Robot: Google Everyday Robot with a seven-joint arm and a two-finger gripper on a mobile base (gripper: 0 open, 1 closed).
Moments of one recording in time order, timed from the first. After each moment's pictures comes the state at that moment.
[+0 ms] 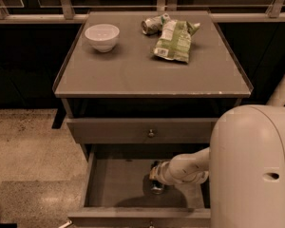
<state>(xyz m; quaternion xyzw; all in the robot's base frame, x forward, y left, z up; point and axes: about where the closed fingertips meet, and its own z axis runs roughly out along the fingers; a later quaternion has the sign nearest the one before) 0.542 -0.071 0.371 0.07 0.96 0.21 0.16</state>
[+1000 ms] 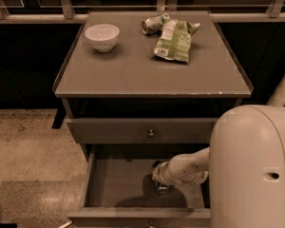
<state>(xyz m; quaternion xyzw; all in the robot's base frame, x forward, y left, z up) 0.542 -0.071 0.371 0.07 0.96 0.21 0.16</state>
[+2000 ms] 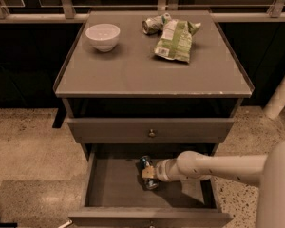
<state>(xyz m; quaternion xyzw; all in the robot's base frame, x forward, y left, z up) 0.547 -0.057 0.390 -0.04 0.94 0.29 0.17</state>
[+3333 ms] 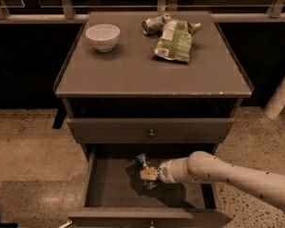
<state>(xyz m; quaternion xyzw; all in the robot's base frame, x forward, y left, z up) 0.517 -0.042 0.455 -0.13 0.90 0.35 0.21</state>
